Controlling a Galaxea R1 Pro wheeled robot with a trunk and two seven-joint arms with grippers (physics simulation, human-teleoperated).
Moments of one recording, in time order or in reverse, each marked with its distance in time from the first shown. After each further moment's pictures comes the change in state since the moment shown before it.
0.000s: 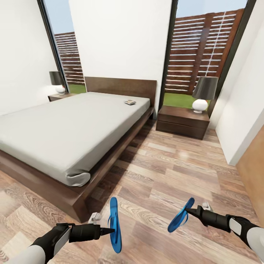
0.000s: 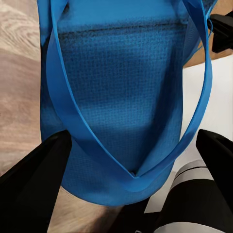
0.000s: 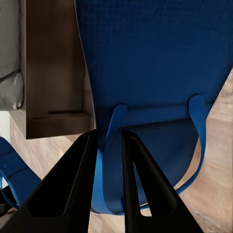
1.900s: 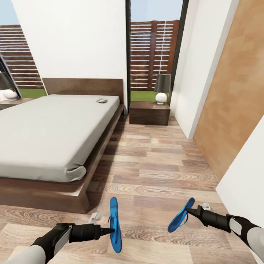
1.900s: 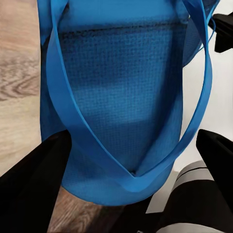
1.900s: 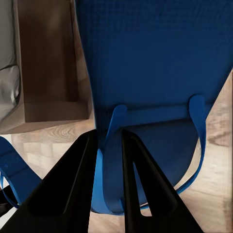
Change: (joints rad) left arm 0.000 -0.002 -0.001 0.000 0.000 -0.001 0.010; right arm 0.001 -0.001 0.000 0.000 -0.001 0.000 0.000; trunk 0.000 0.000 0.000
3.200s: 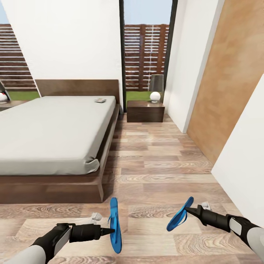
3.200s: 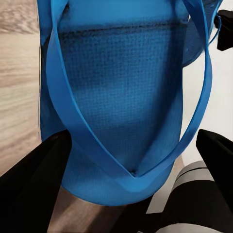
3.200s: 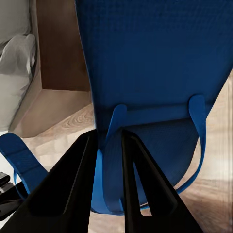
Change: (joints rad) left arm 0.000 -0.001 -0.002 0.000 -0.002 0.001 0.002; right arm 0.000 0.000 -0.003 0.000 0.003 0.006 0.042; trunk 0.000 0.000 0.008
